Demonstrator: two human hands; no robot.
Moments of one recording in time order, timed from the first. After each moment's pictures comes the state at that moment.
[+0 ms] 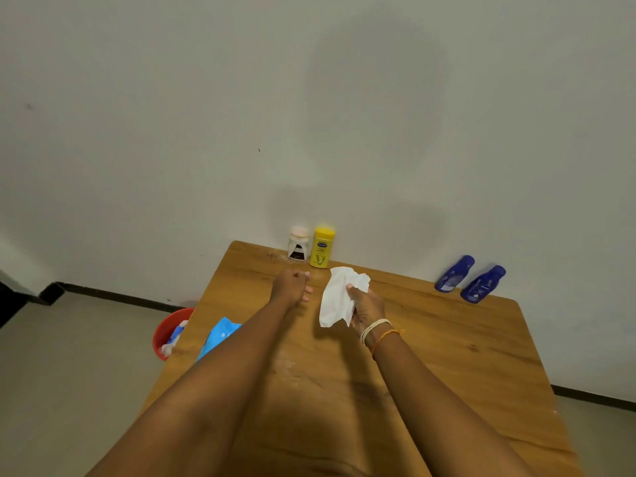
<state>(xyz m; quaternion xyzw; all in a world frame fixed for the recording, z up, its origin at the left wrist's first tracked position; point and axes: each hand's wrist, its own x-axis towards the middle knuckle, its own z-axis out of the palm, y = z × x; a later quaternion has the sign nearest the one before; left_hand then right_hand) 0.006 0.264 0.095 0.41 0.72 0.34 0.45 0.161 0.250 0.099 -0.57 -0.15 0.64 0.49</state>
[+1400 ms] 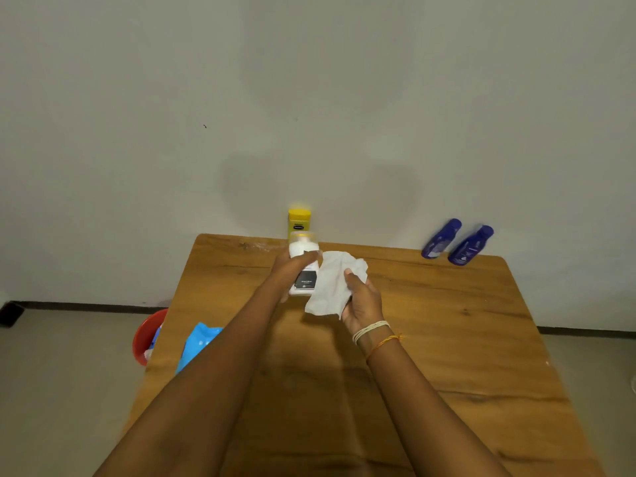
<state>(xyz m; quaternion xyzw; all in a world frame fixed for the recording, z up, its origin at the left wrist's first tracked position) 0.031 0.301 0.081 0.34 0.59 0.39 0.62 0.166 0.246 0.084 -0.51 -0.05 0.64 0.57</state>
